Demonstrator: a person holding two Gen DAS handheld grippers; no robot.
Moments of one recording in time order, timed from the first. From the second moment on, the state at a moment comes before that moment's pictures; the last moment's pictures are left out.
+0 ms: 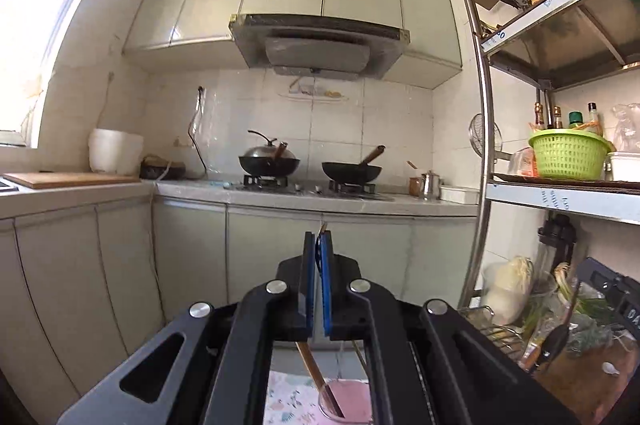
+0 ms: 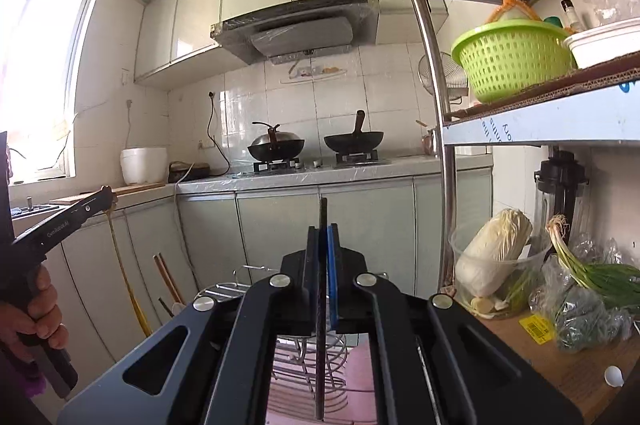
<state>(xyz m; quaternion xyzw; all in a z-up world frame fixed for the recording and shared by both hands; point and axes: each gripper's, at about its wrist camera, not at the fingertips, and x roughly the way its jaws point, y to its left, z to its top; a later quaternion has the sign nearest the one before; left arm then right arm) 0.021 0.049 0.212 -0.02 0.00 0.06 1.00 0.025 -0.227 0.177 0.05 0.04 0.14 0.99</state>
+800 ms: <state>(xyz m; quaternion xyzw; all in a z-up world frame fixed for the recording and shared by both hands) 0.071 -0.006 0.123 0.13 -0.03 0.08 0.99 0.056 -0.220 0.189 0.01 -0.01 0.10 1.00</state>
